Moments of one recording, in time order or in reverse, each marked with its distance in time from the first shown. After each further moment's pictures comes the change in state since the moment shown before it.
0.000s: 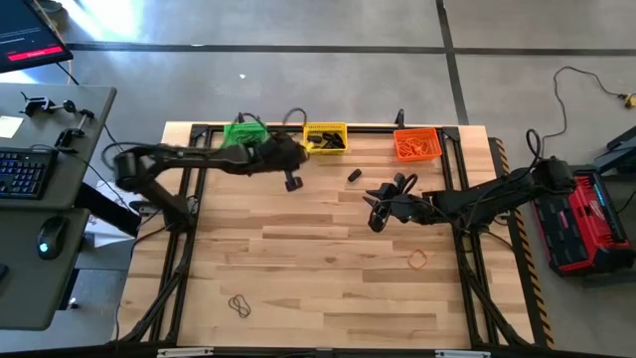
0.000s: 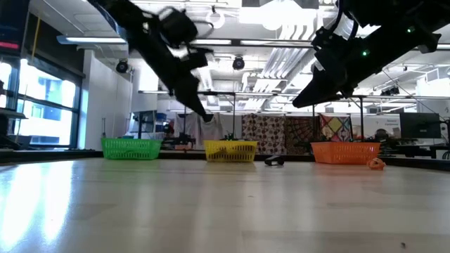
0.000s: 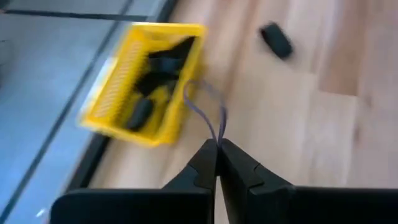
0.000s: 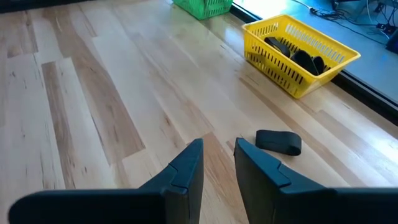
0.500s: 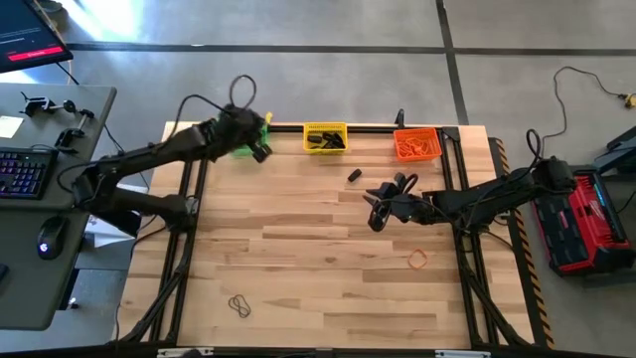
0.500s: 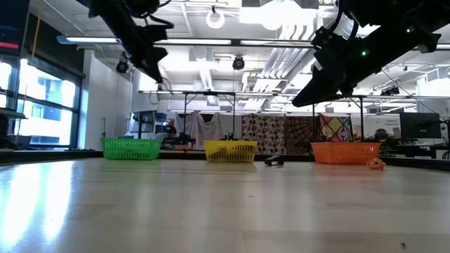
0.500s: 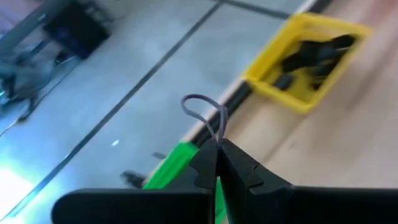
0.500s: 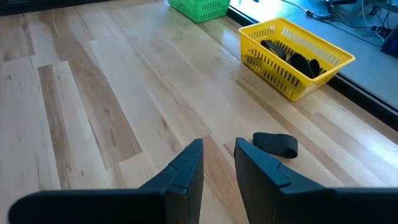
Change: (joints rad) left arm 0.176 -0.369 0.001 -0.312 -0.232 -0.095; right arm -0.002 0.000 0.000 0.008 0.013 -0.004
